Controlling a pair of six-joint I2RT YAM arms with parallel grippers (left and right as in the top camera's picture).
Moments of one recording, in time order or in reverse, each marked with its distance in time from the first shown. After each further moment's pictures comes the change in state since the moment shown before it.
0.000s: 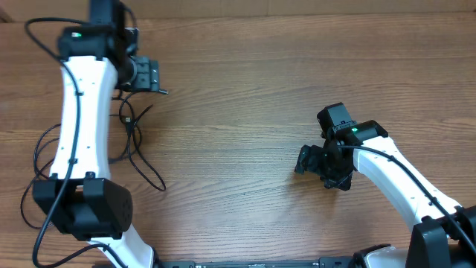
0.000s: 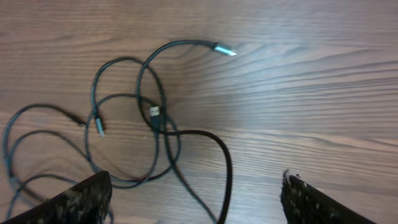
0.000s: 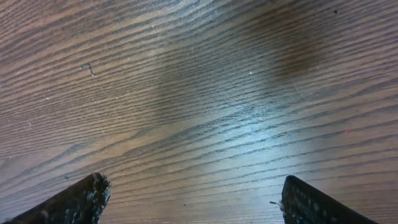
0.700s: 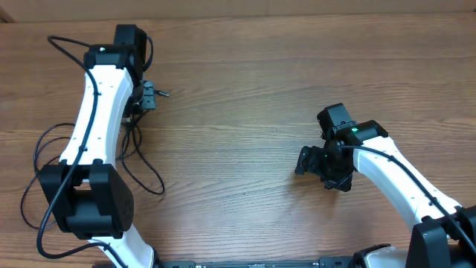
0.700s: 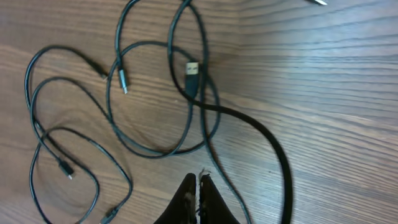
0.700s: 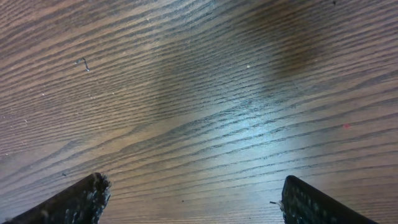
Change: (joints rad) left arm -0.002 0.005 -0.218 0.044 -0.178 -0.113; right arm 0.000 0.000 0.000 -0.013 -0.003 0.000
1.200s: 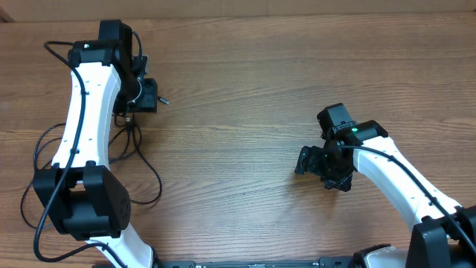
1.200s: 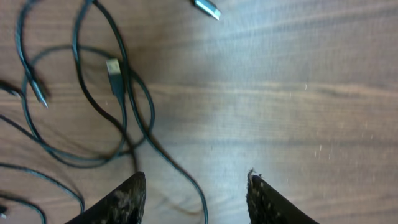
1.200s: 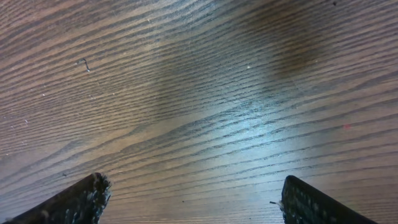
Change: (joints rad) left arm 0.041 0.000 0.057 -0.067 0.314 0.176; right arm 0.000 0.000 0.000 0.002 0.000 0.000
